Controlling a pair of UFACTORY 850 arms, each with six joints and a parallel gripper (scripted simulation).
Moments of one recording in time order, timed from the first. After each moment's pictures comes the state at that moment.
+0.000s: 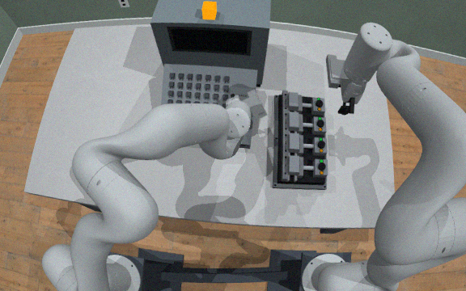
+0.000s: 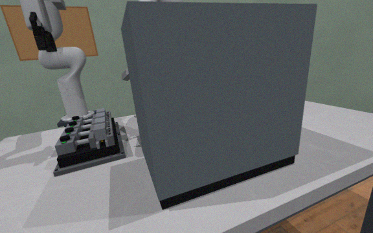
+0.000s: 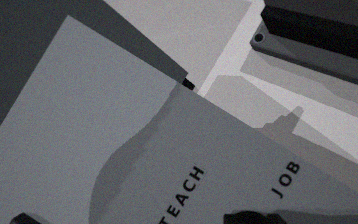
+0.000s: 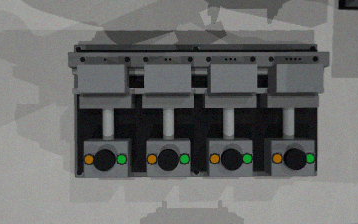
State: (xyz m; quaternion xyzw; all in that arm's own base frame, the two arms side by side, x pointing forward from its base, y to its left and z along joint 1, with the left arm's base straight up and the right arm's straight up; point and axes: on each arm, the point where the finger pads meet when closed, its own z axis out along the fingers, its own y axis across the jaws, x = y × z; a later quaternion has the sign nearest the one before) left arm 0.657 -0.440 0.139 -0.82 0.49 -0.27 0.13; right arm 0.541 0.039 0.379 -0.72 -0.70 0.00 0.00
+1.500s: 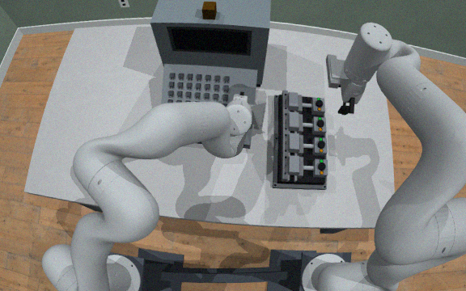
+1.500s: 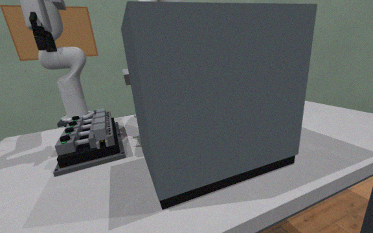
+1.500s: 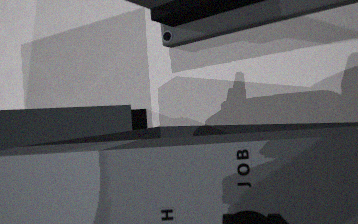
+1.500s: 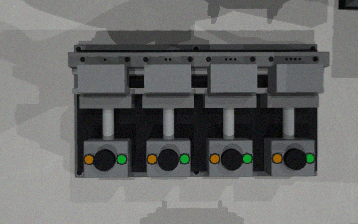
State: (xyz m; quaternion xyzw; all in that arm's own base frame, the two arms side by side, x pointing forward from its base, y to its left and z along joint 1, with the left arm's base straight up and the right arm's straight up) left arm 0.657 -0.440 0.139 -0.64 0.72 -0.20 0.20; right arm 0.541 0.039 0.379 -0.72 -0.70 0.00 0.00
